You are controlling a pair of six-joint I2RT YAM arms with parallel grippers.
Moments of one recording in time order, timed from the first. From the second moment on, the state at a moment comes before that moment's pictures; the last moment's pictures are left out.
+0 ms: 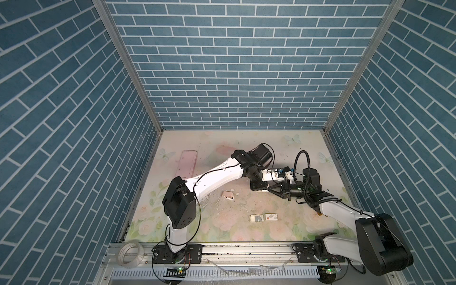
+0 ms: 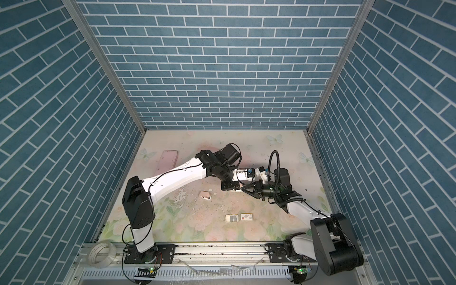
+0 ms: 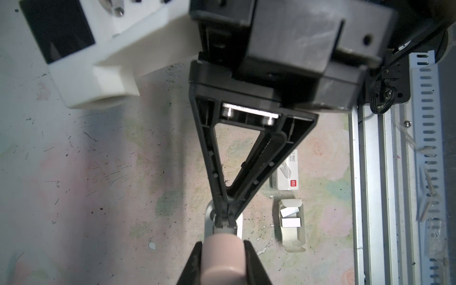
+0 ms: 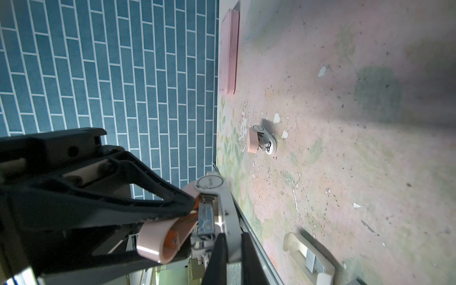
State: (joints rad) left arm -0.91 1.86 1.71 -0.98 0.31 0.61; right arm 0.30 1.24 0.41 0.27 -1.08 0.93
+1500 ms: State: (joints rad) left arm -0.84 1.74 1.83 -1.01 0.39 0.50; right arm 0.34 1.12 0.47 0.47 -1.01 1.18
